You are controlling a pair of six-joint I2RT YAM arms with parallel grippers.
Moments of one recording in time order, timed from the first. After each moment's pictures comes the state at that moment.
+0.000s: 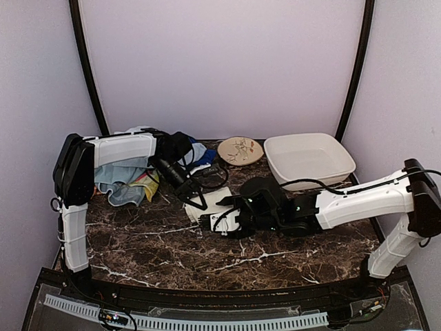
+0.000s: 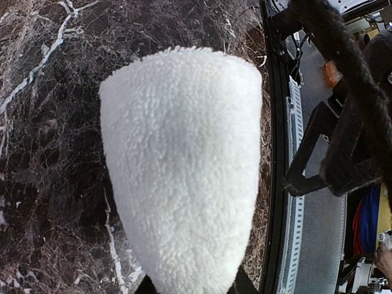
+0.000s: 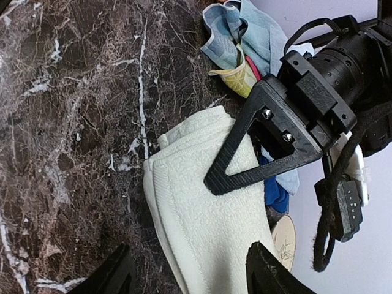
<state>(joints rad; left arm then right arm) -0.59 2.06 1.67 -1.08 0.85 0.56 1.19 1.56 0.95 0.03 0.19 -0.89</state>
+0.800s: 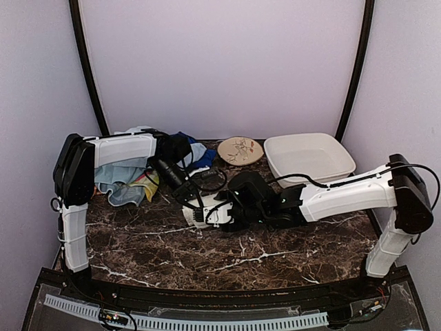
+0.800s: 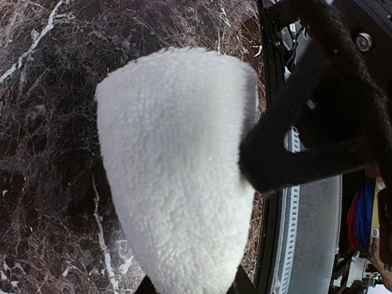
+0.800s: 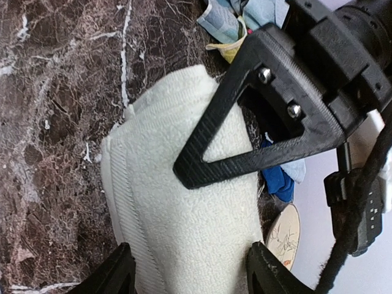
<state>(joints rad) -0.59 2.06 1.66 -1.13 0.85 0.59 1.15 1.69 1.08 -0.04 0.22 -0.89</state>
